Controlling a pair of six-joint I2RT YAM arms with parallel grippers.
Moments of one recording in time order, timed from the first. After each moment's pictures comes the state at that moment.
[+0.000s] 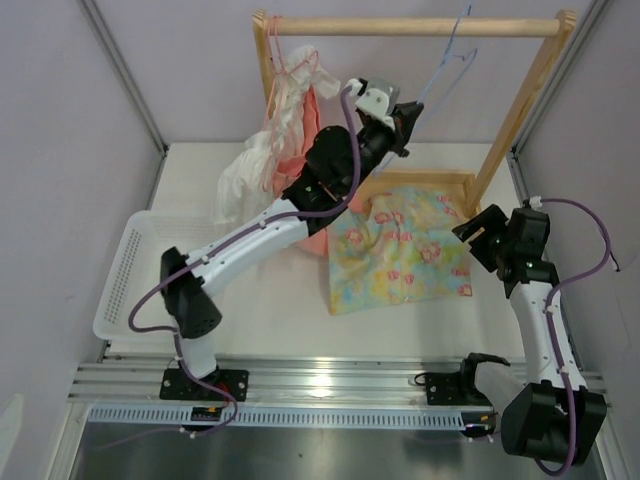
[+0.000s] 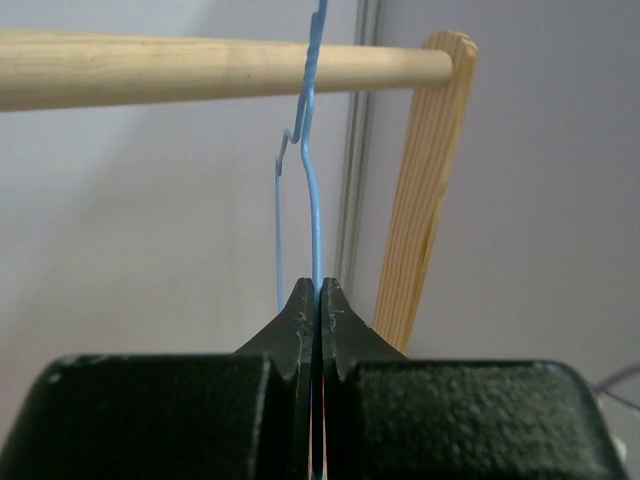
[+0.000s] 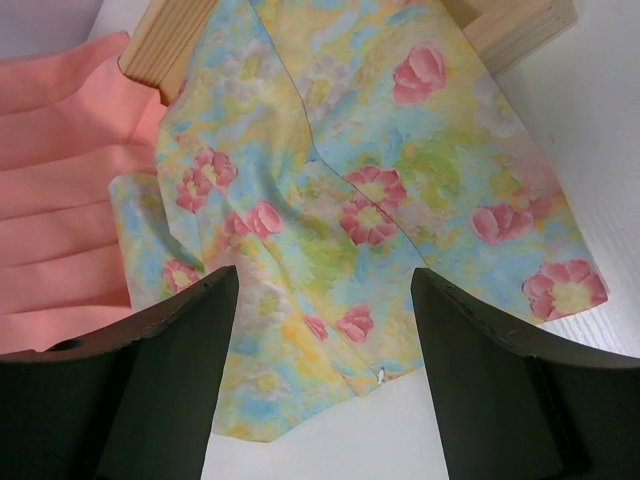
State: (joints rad) left arm -0.92 1.88 1.95 0.33 -0.17 -0.01; right arm -0.15 0.98 0.79 -0.44 -0.19 0.70
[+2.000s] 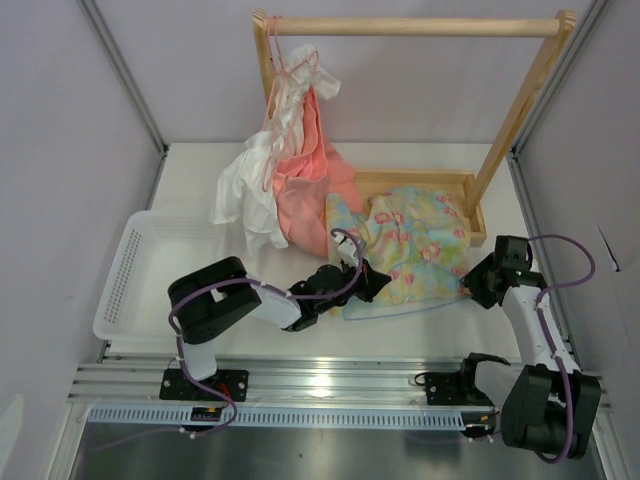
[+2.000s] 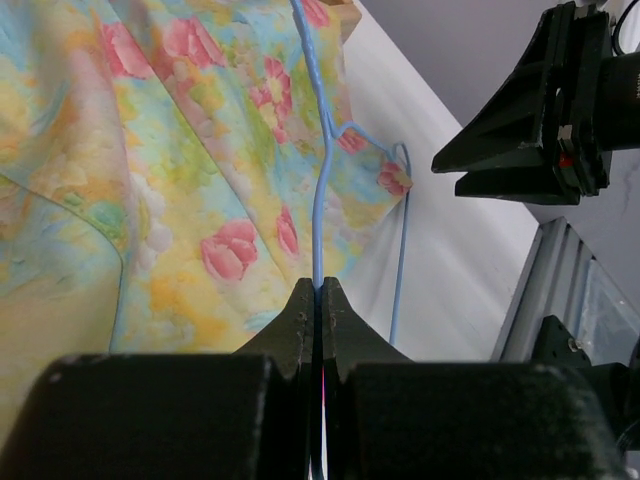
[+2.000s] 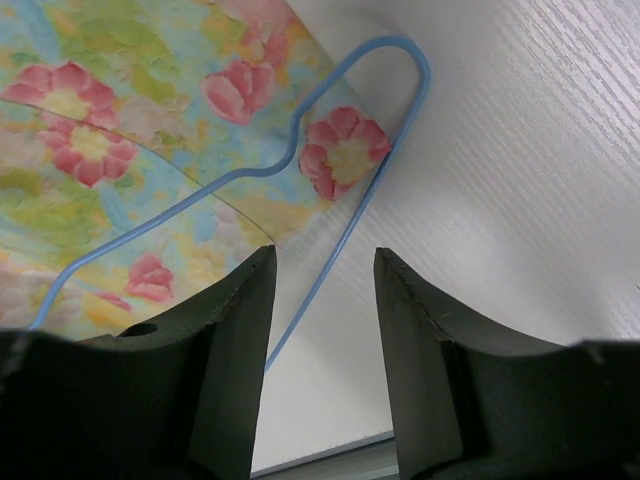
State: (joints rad) left arm -1.05 1.84 0.70 1.01 -0.08 -0.61; right arm -0.17 1.00 0.63 -0.65 0.02 0.69
